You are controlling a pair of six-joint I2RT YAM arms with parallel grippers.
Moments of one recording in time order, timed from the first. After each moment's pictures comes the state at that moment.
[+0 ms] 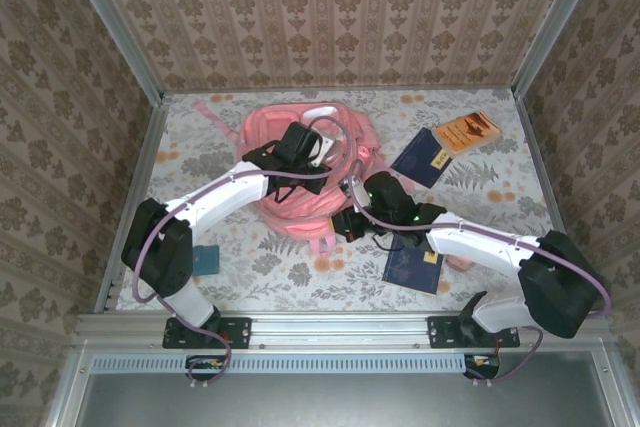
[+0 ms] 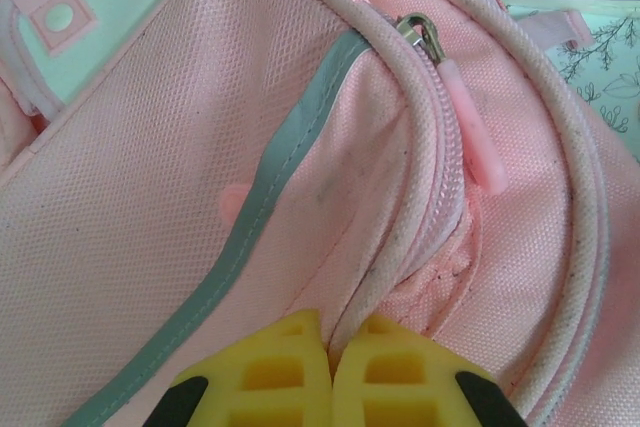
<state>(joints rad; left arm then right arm) -0.71 1.64 1.25 -0.50 0.06 -0.11 0.75 1.36 0.75 -0.03 -0.33 0.46</state>
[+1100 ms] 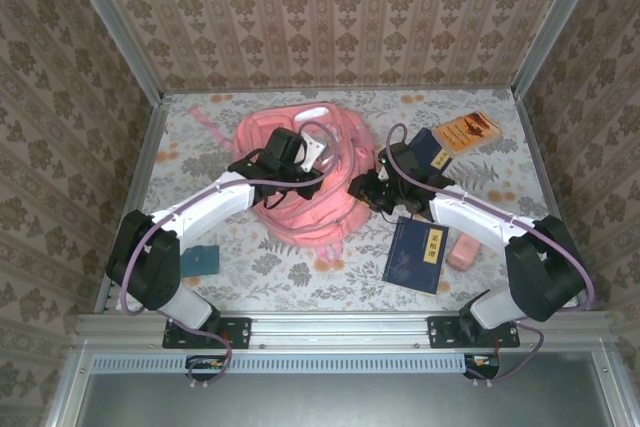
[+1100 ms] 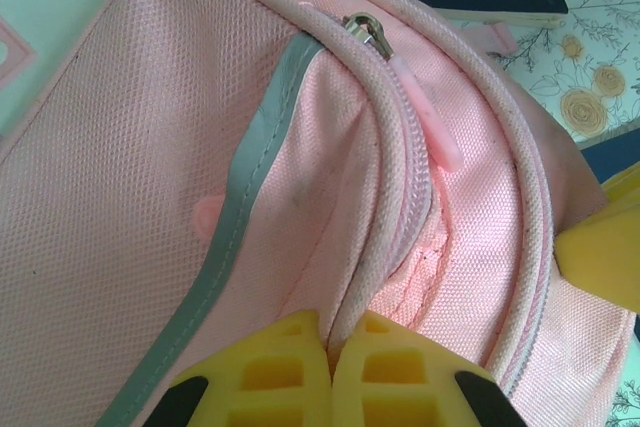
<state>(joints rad) -0.67 1.54 1.11 -0.39 0.20 -0.07 0.51 1.47 0.92 -0.24 -0.33 1.02</state>
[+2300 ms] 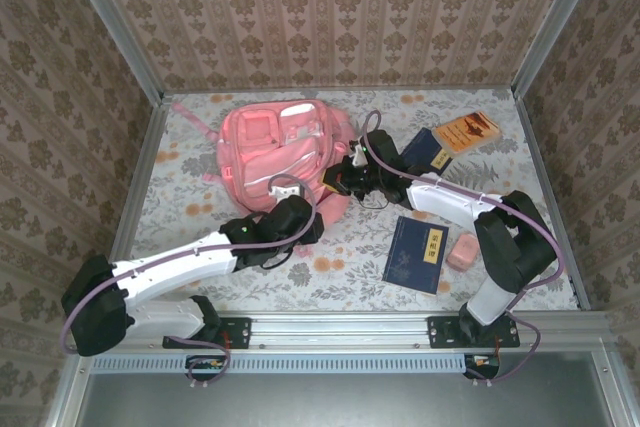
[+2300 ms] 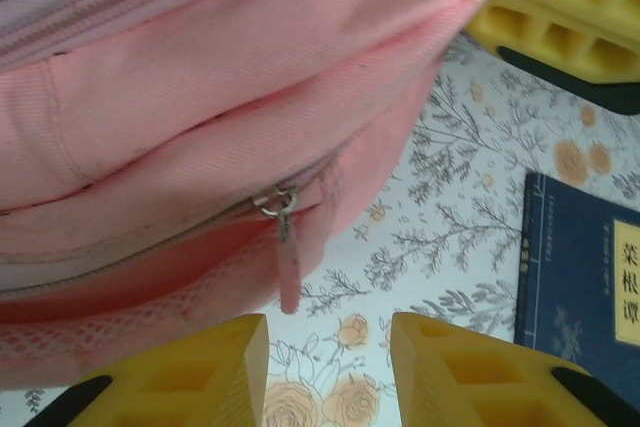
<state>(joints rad) -1.03 1.19 0.74 -0.36 -0.27 -0.94 0.56 1.66 1.05 0.01 -0.51 1.10</state>
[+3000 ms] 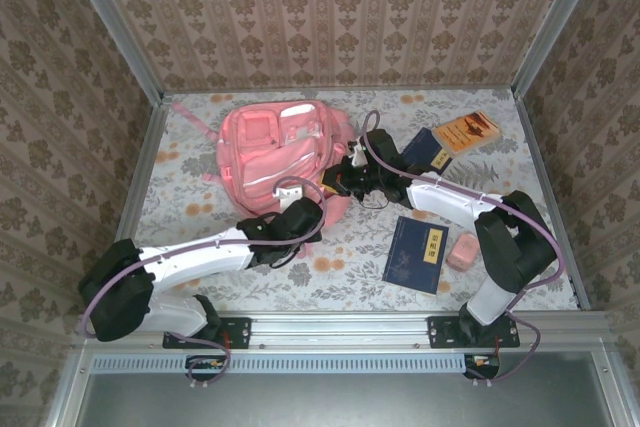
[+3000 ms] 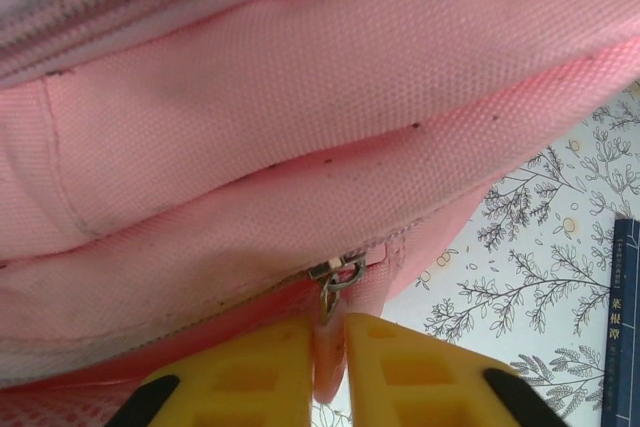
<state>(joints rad) -1.03 1.31 0.73 -0.29 -0.37 -0.96 0.56 1.66 1.06 -0.01 -0.55 1.11</state>
